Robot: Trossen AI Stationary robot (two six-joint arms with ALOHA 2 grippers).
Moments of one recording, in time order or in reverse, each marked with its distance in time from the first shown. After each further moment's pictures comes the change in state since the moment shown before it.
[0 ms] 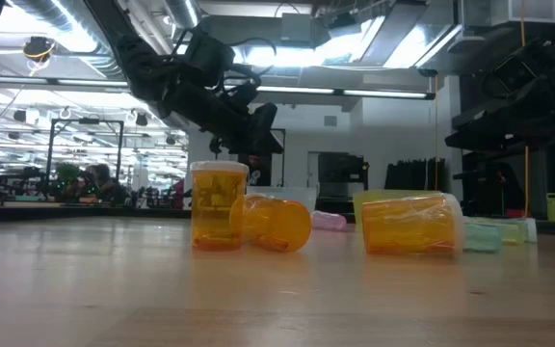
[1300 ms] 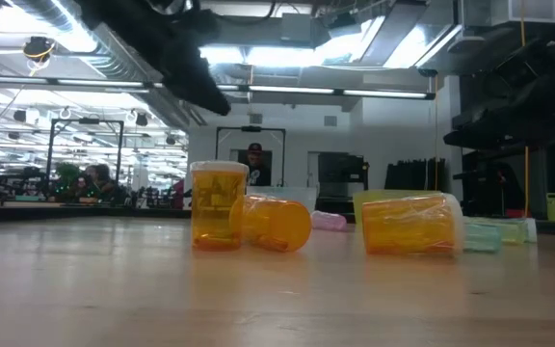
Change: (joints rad) left arm -0.270 -0.502 0.001 -0.836 -0.001 0.111; right arm -0.001 0.000 0.000 0.007 0.029 -0.121
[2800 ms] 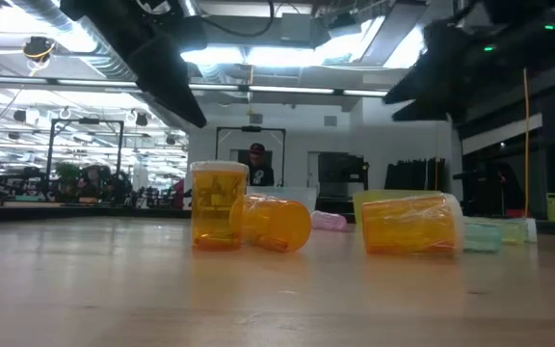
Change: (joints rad) left arm -0.066 -0.018 0.000 -0.166 -0.037 -0.060; right arm -0.006 0.656 0.432 0.055 0.435 0.404
